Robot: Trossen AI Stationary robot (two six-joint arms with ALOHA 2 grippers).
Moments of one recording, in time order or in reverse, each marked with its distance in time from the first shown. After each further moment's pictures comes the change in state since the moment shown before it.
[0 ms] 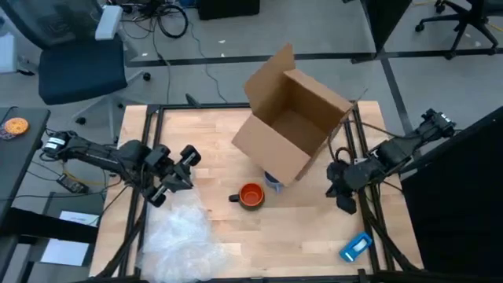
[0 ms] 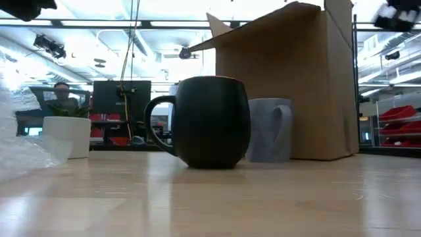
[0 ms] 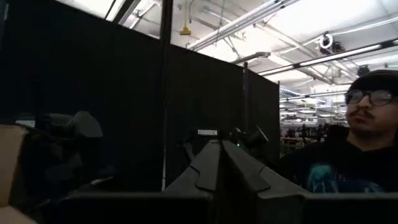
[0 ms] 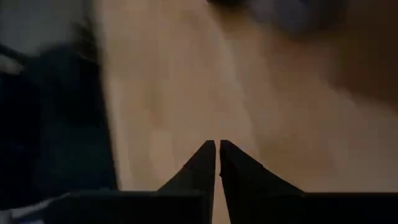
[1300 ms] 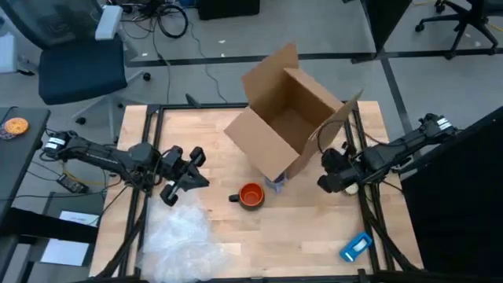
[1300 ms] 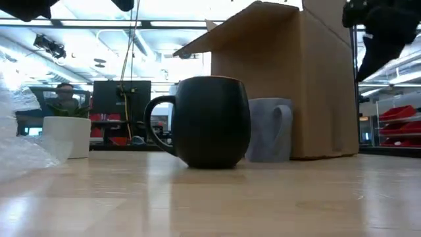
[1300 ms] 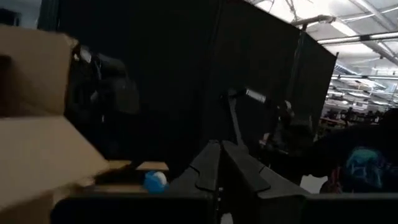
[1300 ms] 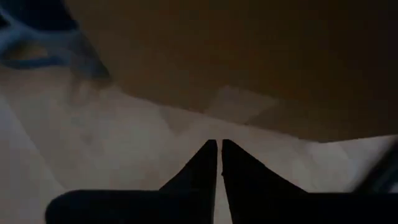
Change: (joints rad) left arm 0.001 0.001 -0.002 -0.244 -0.144 -0.049; right arm -0.082 0.081 -0.076 -0.076 0.523 0.078
